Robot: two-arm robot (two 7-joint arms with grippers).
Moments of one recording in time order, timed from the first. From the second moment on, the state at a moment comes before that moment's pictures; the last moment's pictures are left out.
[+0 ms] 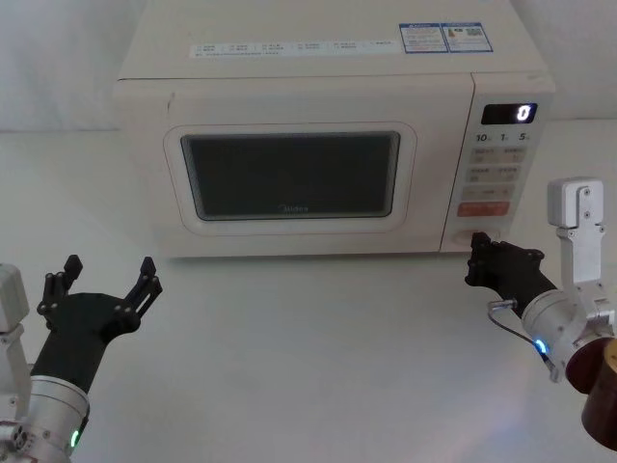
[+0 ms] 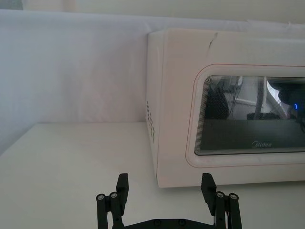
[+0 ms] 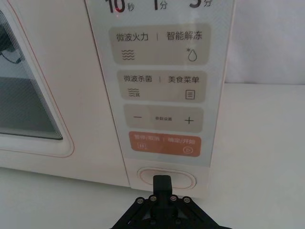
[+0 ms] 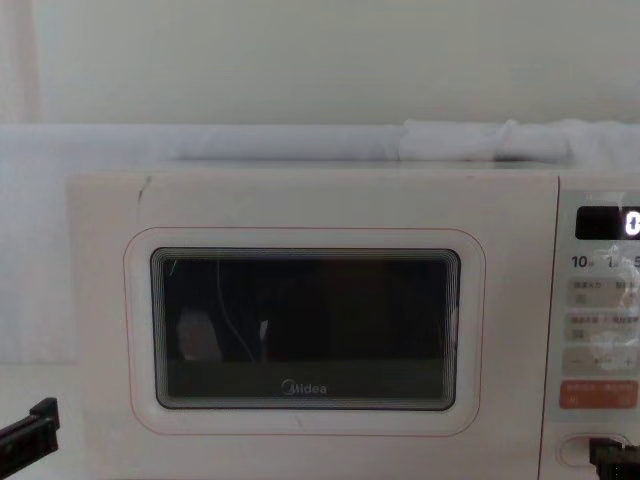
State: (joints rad) left arm 0.27 0.24 0.04 -1.85 -0.25 -0.02 -0.02; right arm 0.09 0.10 -0.12 -1.50 0.16 0.20 0.13
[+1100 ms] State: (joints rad) left arm 0.27 0.24 0.04 -1.85 -0.25 -0.02 -0.02; right arm 0.09 0.10 -0.12 -1.48 0.14 0.19 0.11
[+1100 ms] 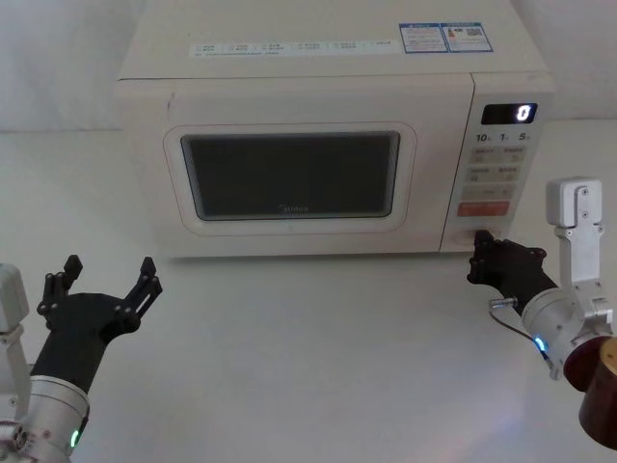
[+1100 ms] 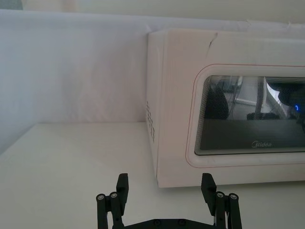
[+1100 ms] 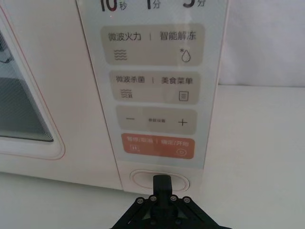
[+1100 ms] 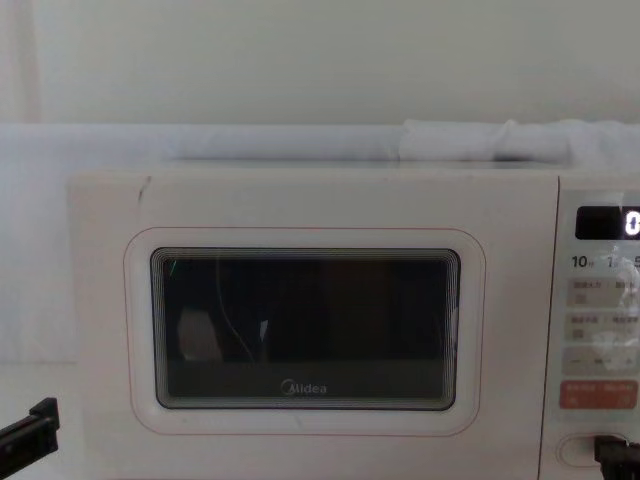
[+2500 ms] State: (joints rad) left arm 0.27 0.24 0.04 -1.85 -0.25 -0.02 -0.02; right arm 0.16 0.07 -0.13 -1.40 0.13 0.16 0.11
